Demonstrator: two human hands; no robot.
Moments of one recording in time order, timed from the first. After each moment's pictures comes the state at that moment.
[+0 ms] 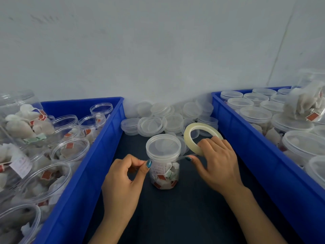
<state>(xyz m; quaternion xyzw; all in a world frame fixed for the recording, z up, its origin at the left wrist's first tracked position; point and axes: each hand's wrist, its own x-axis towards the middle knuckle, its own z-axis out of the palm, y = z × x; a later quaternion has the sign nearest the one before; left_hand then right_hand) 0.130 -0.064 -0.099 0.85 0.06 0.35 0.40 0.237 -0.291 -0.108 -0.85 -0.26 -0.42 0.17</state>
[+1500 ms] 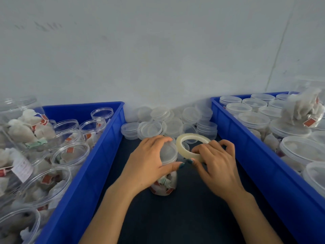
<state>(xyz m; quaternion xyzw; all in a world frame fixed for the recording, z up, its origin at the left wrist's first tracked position) 0.187 -0.080 -0.052 0.96 -0.10 0.14 0.20 0.226 -0.295 -0.093 -0.88 -0.28 -0.35 0.17</state>
